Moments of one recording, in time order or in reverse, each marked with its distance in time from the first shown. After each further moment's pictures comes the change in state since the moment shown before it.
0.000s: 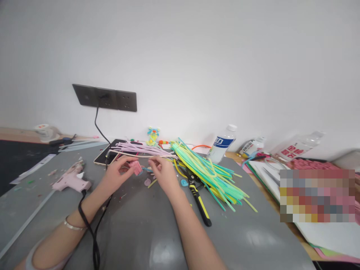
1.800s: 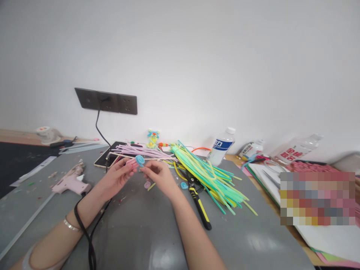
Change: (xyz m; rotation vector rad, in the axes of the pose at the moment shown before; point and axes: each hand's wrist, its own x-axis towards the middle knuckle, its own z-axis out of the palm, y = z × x) left_hand 0.003 0.017 0.000 -1.072 -0.023 -0.556; right_hand 0.000 -0.020 -0.001 0.546 -0.228 0.101
